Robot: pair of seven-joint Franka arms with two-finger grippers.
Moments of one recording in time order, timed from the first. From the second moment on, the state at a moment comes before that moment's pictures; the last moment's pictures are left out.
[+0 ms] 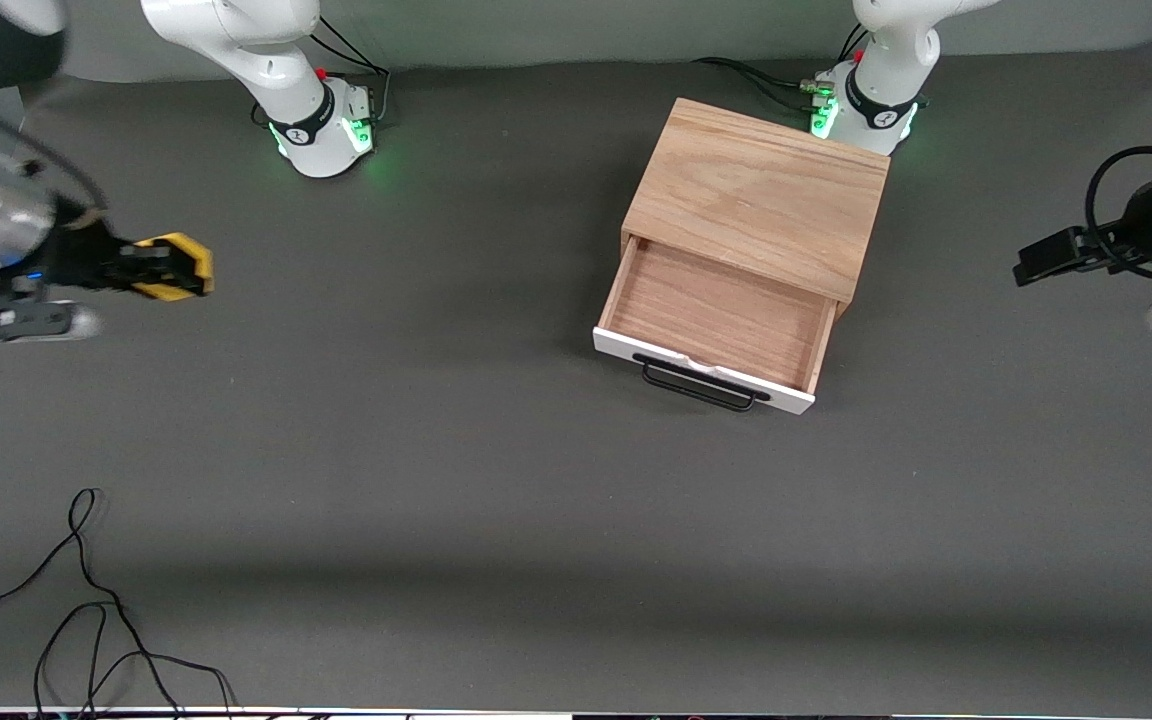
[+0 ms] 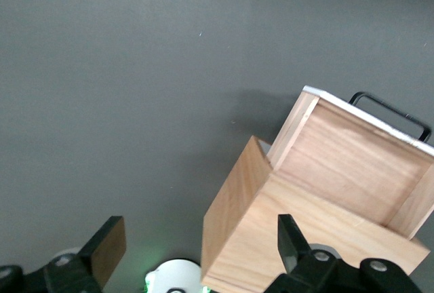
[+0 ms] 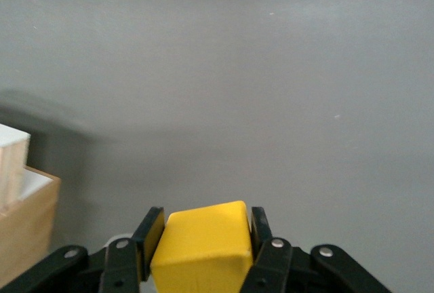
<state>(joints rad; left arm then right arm) 0.31 0.11 -0.38 -1.41 0.00 1.35 -0.18 0.01 0.09 0.19 -1.47 0.09 1.44 0.27</state>
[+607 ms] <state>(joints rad) 0.05 -0.02 -0.08 -1.62 -0.01 1.53 -0.03 0.01 0.13 0.54 -1.53 0.09 1.67 0.95</state>
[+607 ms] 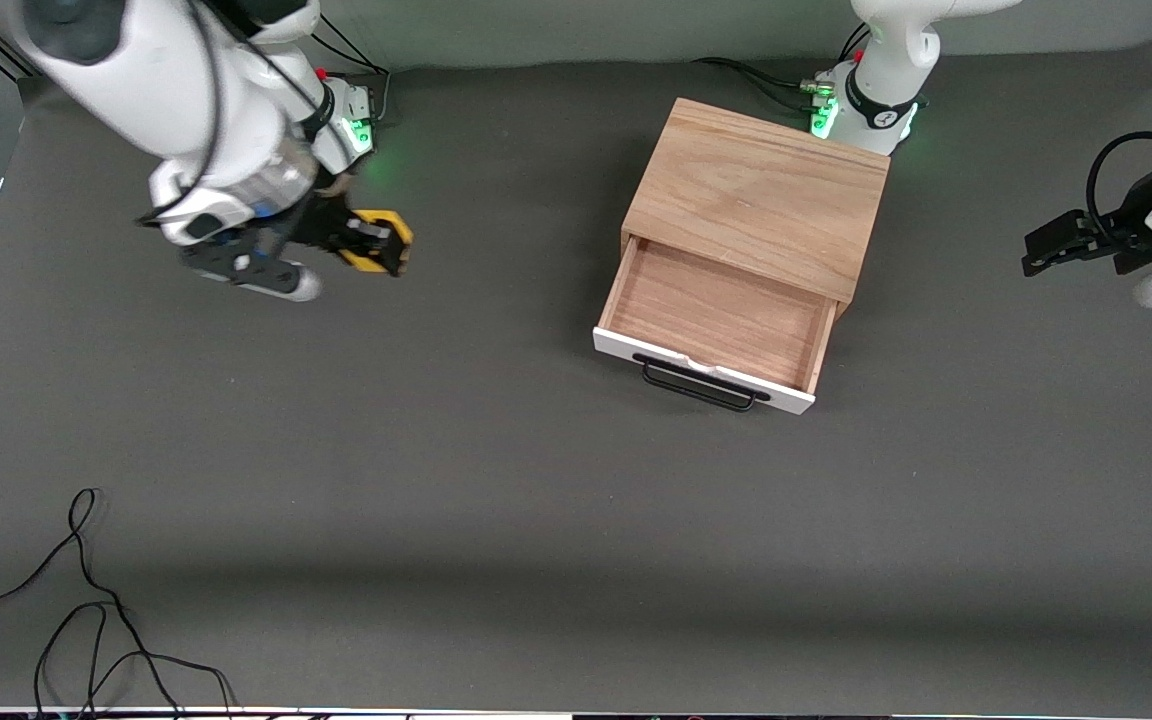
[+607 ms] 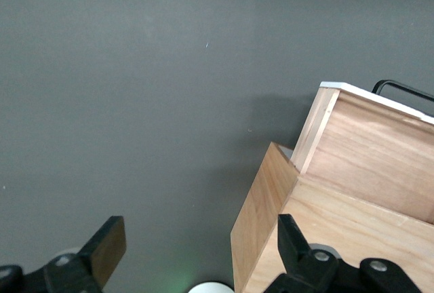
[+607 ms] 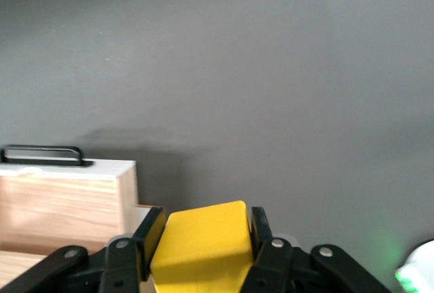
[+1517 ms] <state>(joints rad) -0.03 -0.02 -0.05 -1.59 -0.01 1.53 -0.02 0.26 0.48 0.73 -1.49 -0.19 1.88 1.48</state>
